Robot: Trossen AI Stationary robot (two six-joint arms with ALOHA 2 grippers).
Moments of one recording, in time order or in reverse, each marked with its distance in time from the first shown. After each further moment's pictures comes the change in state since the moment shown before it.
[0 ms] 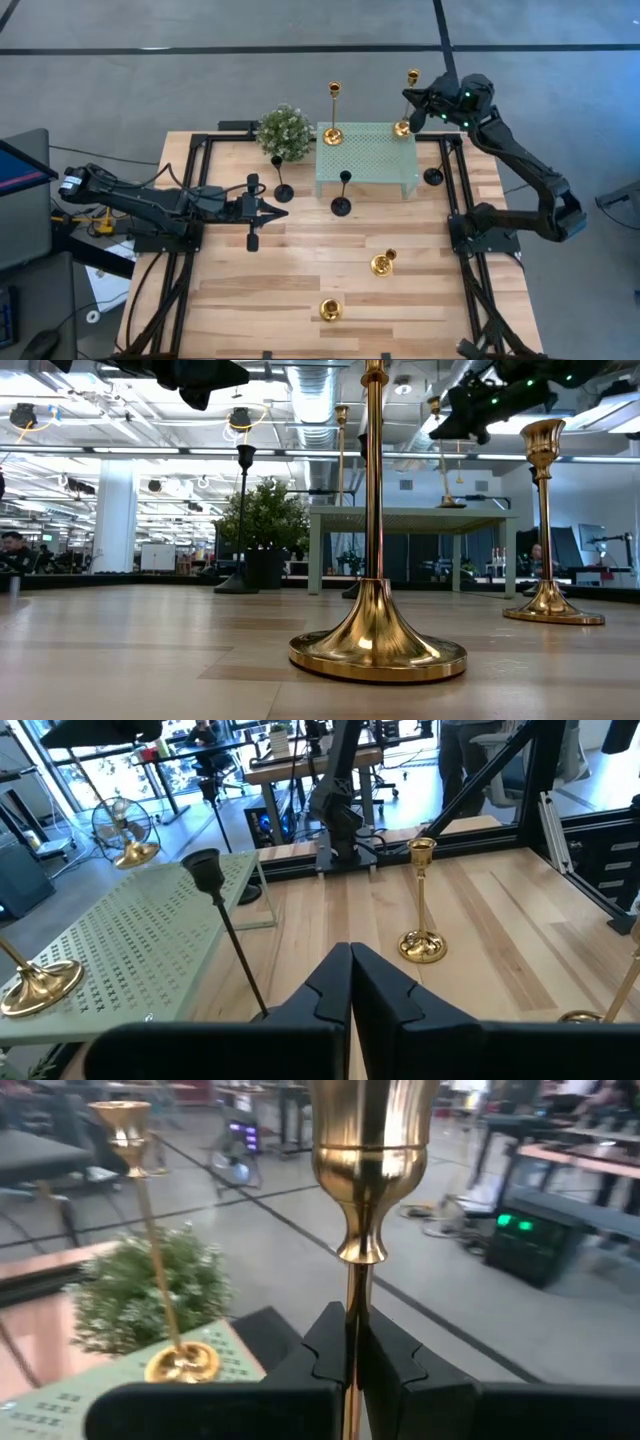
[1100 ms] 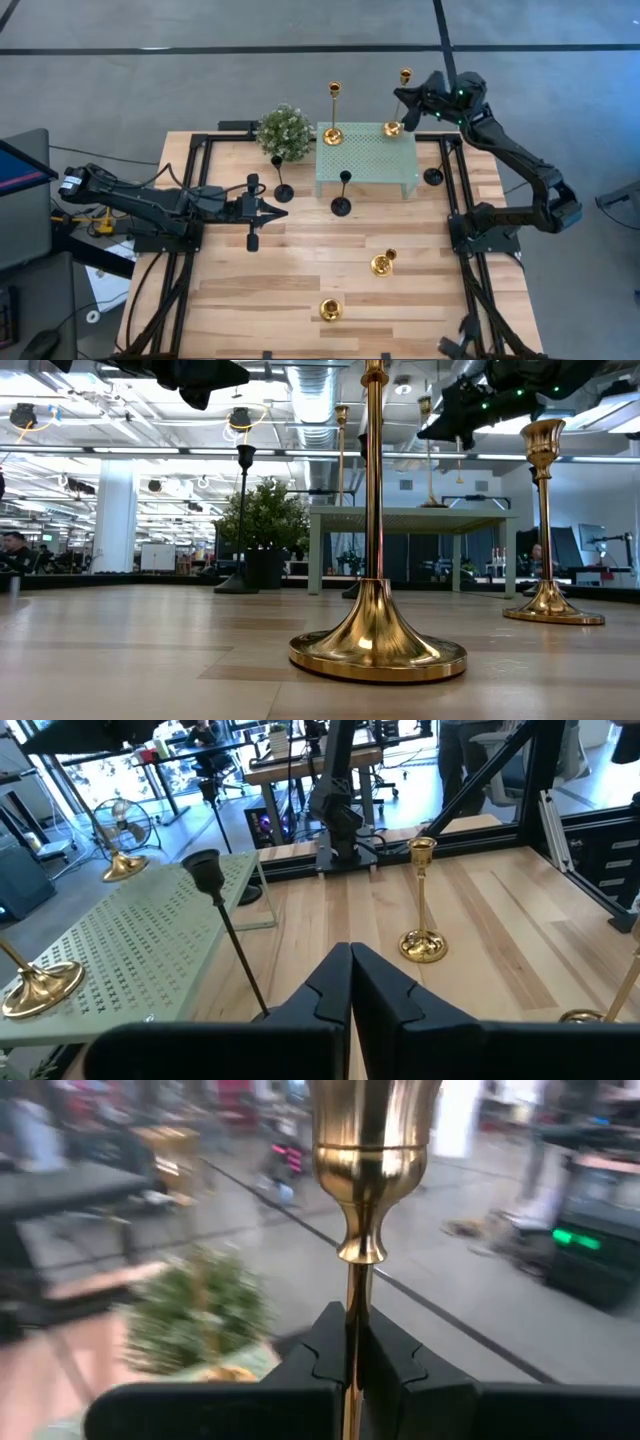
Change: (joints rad) left arm 0.000 0.000 0.000 0.000 0.000 0.007; right arm 0.017 0.084 0.000 0.142 -0.128 0.073
